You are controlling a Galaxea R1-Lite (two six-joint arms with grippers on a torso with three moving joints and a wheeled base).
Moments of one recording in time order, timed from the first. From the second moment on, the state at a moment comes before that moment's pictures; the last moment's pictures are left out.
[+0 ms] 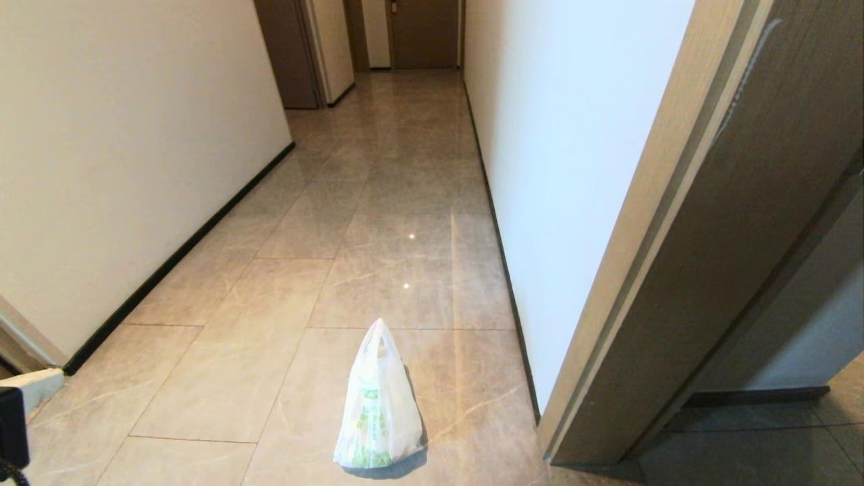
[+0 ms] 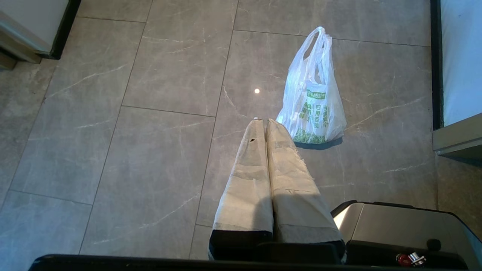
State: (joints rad) left arm -0.18 0.86 -0.75 0.39 0.27 -0.09; right arm -0.01 0.00 -0.02 0.06 -0.01 0.06
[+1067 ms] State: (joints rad) left arm -0.18 0.82 -0.73 0.42 0.27 -0.09; right arm -0.01 0.00 -0.02 0.06 -0.01 0.06
